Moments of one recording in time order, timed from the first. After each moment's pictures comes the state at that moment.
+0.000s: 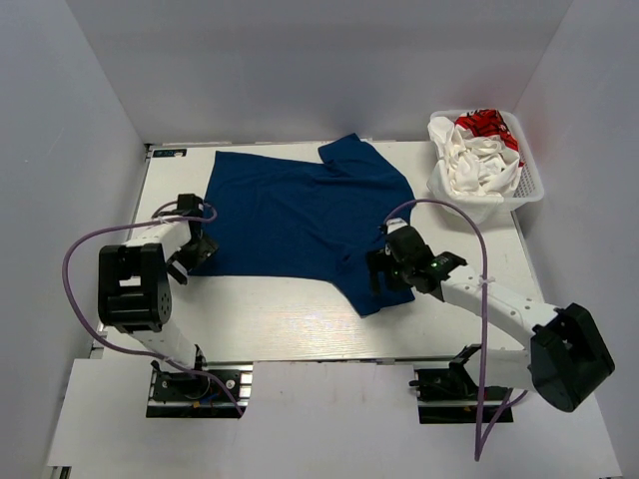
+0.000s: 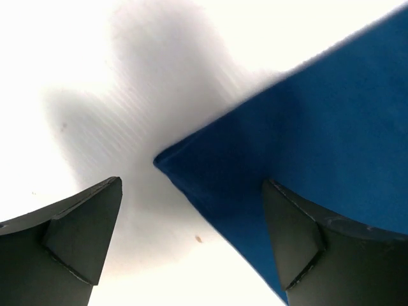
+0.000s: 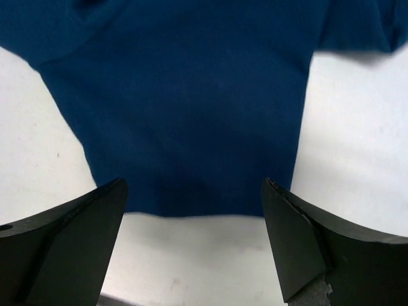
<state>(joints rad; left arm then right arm) 0.00 1.64 0.99 -0.69 -0.38 -0.83 0.65 1.21 0.72 -0.48 0.10 0.32</state>
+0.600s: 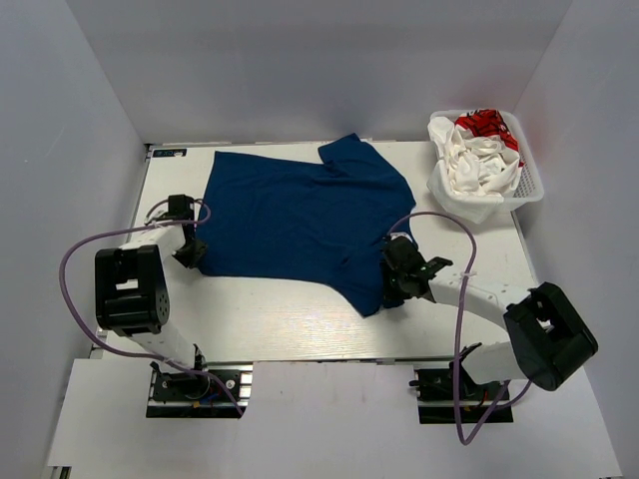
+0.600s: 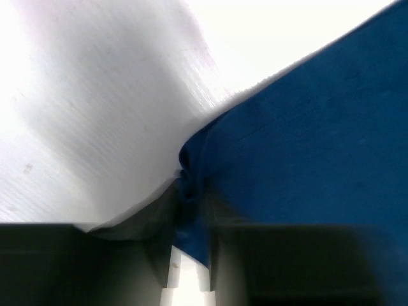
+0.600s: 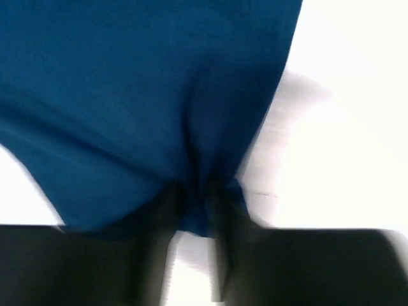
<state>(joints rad) 0.08 1.67 0.95 -0.51 -0.29 -0.79 0.66 1.36 0.64 -0.36 0.14 0.43</state>
